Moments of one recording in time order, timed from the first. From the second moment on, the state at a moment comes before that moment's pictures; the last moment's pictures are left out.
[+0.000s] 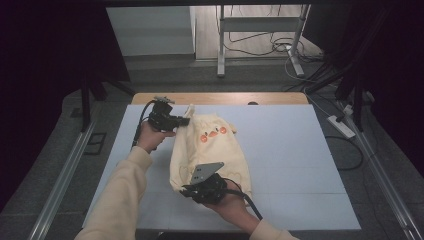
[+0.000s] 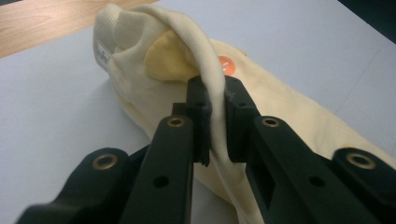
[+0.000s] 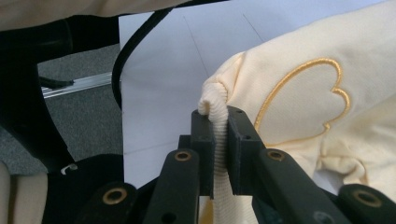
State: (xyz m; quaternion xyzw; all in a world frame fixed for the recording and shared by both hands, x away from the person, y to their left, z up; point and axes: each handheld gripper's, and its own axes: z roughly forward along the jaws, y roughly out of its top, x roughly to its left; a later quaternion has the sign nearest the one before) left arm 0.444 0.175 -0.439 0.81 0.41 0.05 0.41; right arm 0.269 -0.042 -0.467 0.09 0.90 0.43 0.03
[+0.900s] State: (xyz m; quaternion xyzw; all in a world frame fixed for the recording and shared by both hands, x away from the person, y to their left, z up) left arm 0.446 0.159 -0.445 0.81 0.42 0.05 0.41; right arm 0.269 -0.084 -0.464 0.13 0.89 0.43 0.05
